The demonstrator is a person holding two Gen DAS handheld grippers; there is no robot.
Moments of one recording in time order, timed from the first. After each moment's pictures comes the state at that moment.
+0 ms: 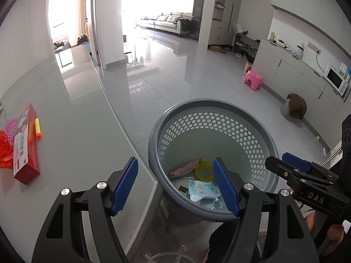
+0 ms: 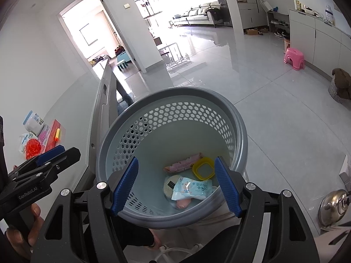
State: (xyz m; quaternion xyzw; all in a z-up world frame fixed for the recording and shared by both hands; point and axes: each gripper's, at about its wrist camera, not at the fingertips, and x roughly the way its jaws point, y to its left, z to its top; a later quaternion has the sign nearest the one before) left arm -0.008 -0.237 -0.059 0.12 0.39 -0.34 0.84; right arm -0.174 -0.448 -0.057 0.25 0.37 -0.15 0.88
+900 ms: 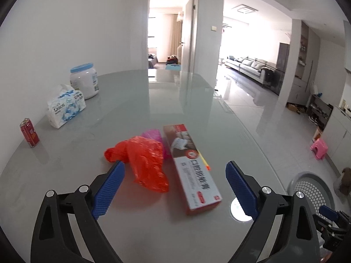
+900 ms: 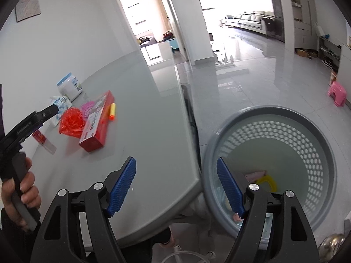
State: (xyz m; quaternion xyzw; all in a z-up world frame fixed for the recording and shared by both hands) left arm 0.095 -0.002 0.002 0.00 0.30 -0.08 0.95; right arm -0.055 -0.301 -0.023 0.16 0.39 -0.01 0.91
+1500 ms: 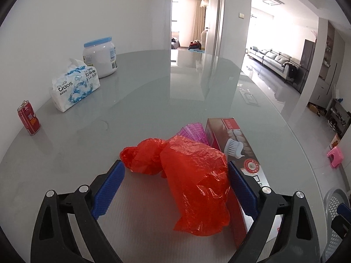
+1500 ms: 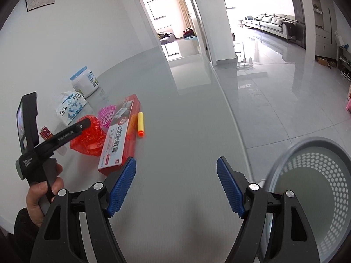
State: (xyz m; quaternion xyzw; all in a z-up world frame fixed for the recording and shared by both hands) left arm 0.178 0.030 -0.050 -0.01 0.36 -0.02 0.93; right arm 0.035 -0.251 -0.014 0.14 0.38 0.05 0.91
